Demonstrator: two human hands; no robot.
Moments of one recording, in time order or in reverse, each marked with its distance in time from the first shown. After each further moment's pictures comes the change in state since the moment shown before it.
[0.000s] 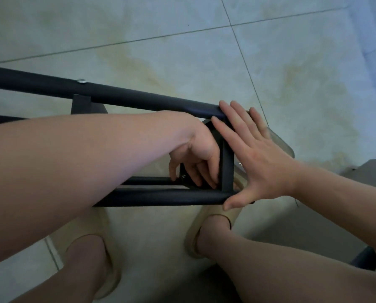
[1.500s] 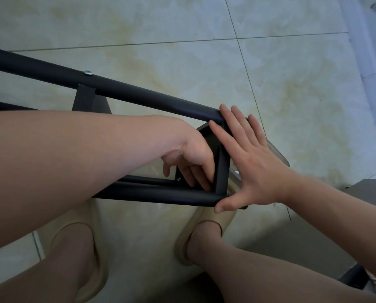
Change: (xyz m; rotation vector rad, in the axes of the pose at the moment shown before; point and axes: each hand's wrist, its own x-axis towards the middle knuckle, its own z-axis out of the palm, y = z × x) left_hand -0.009 -0.009 0.013 -0.017 0.128 0.084; right_hand 0.000 -0.004 -0.004 0.039 -0.023 0.008
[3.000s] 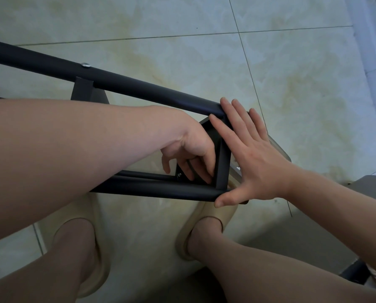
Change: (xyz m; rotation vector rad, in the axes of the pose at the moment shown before) left_hand 0.001 0.000 -0.005 -0.033 0.012 -0.041; right_hand 0.002 -0.001 0.001 -0.001 0.017 -0.002
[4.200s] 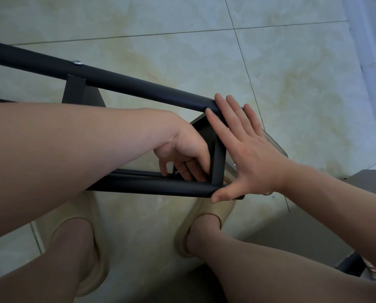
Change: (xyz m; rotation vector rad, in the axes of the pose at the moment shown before) left_hand 0.003 -0.007 0.003 -0.002 -0.049 0.045; right_hand 0.000 -0.002 -0.005 -0.040 -0.051 0.014
